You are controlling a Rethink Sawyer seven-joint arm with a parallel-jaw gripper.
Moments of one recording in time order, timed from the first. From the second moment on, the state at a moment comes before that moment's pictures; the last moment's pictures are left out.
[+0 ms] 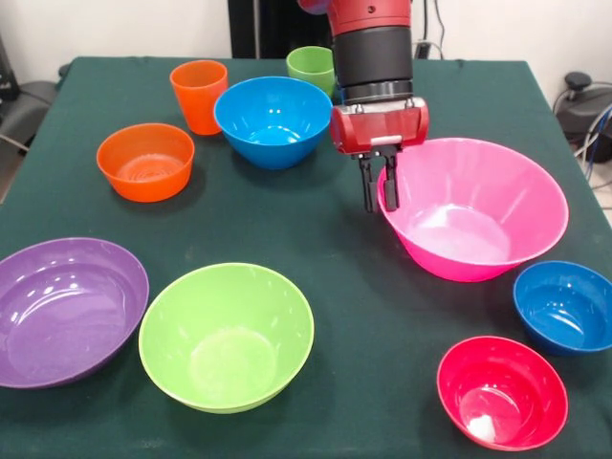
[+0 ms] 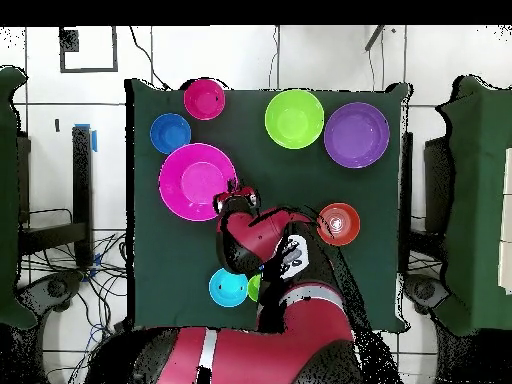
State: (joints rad) arm -0.17 -0.45 0.01 1.64 -0.74 -0.30 2.14
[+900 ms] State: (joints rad) arm -0.44 -0.55 0.33 1.68 -0.70 -0.01 2.13
